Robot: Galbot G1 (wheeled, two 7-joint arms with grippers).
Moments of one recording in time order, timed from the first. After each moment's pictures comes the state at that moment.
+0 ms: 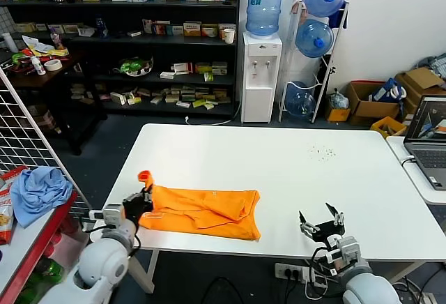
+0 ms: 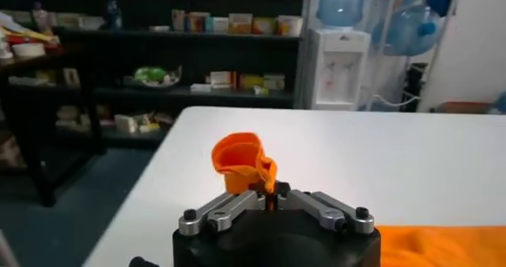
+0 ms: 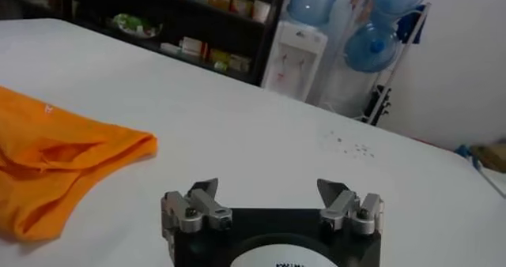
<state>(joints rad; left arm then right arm) 1.17 -0.98 -0.21 -1.88 -0.68 0.32 -0.36 -1.44 1.00 0.41 1.93 0.28 -0.29 0.17</state>
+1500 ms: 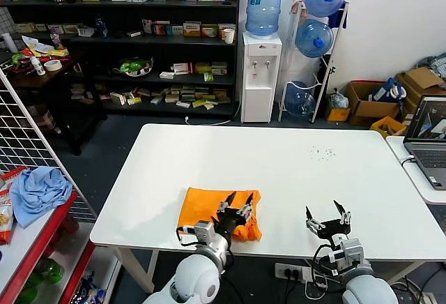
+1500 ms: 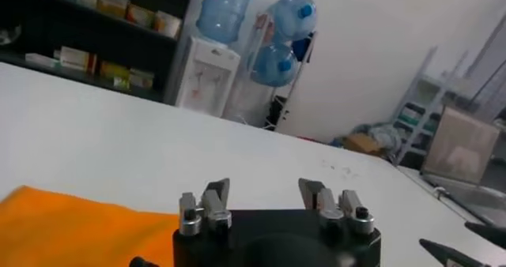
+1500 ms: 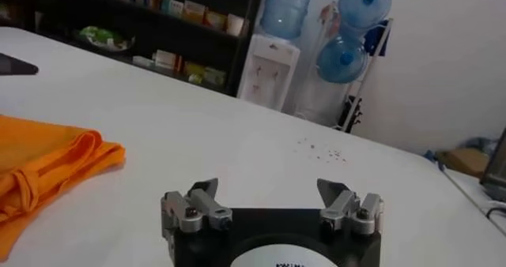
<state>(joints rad) 1.07 -1.30 0.12 -1.74 -0.61 0.12 -0.30 -1.43 1.05 0.43 1.89 0.24 -0.24 0.19</state>
